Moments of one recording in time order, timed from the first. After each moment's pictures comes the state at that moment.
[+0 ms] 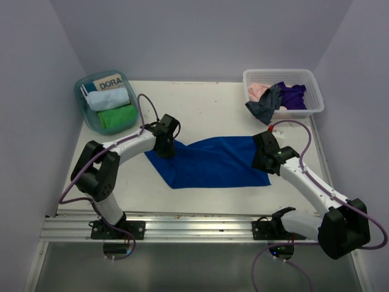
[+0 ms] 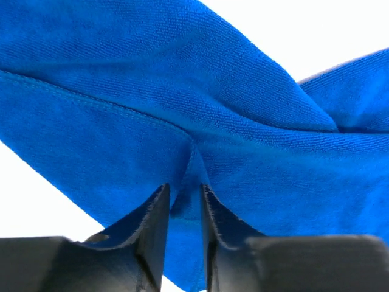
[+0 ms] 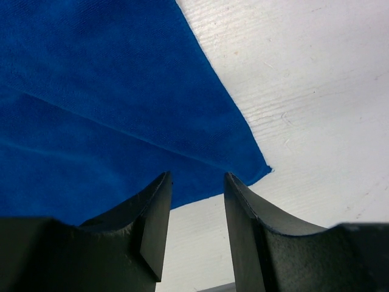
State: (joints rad) left arm -0.53 1.72 1.11 -0.59 -0.15 -0.62; right arm 0.39 1.14 0.77 -0.74 0.38 0.67
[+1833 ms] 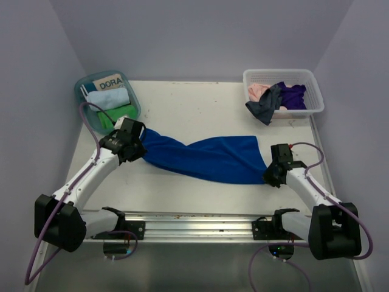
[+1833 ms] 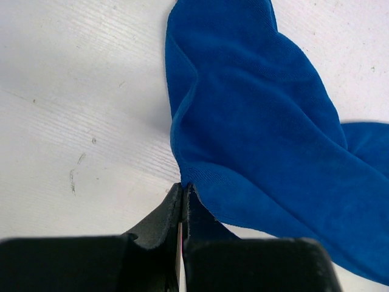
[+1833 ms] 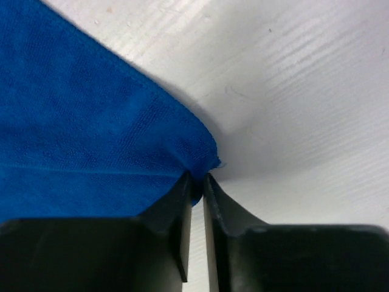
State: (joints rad) left arm -0.34 1.20 0.92 -0.75 -0.27 -0.79; right arm 0.09 1.11 0.50 -0.59 0.15 0.77
